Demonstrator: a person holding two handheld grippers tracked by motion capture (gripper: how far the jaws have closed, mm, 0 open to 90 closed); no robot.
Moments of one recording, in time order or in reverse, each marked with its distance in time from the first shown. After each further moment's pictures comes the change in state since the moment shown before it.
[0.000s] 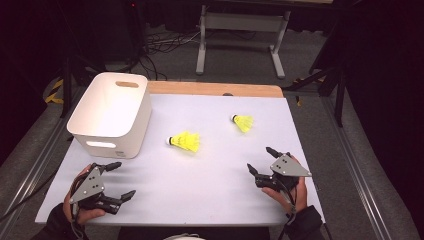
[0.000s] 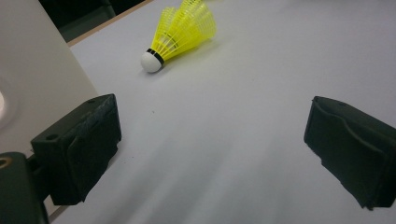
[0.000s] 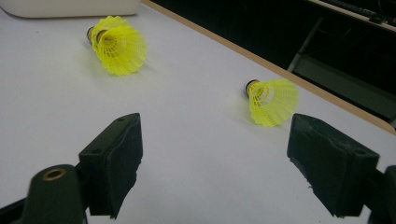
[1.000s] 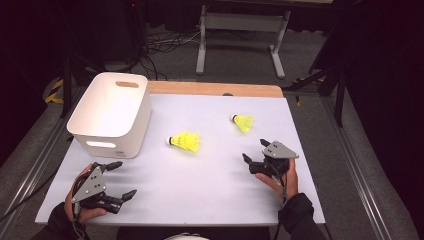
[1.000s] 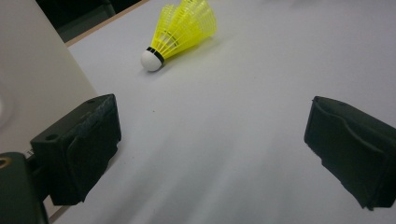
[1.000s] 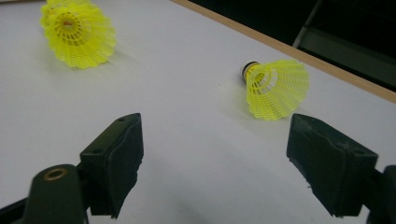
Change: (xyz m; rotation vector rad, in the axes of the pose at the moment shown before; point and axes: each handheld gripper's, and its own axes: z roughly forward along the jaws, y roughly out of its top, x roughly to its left) left arm 0.001 -0.001 0.003 0.007 0.001 0.006; right arm -0.020 0.001 0.051 0.087 0.005 0.073
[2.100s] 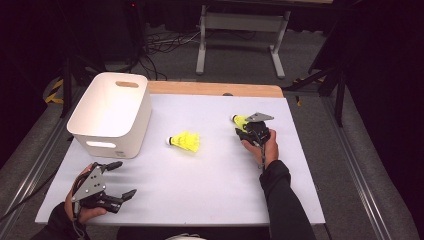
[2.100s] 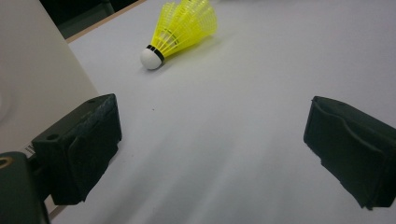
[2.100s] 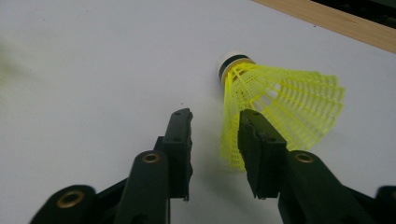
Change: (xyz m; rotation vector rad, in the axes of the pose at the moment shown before) left arm 0.001 -0.002 0.001 0.005 -0.003 -0.008; right arm -0.036 0.030 0.102 0.204 -0.003 0.127
